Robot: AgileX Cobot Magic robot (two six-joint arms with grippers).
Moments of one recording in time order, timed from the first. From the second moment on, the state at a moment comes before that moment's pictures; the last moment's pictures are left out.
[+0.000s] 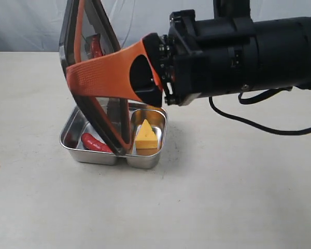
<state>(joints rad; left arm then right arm) -0.15 0.02 -0.18 -1.40 0.54 1.28 0.69 1.39 -0.90 1.73 1.18 -1.45</state>
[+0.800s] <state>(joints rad) -0.15 0.09 -0.32 -1.30 0.69 1.30 0.69 1.40 -0.98 1.73 1.04 -1.27</state>
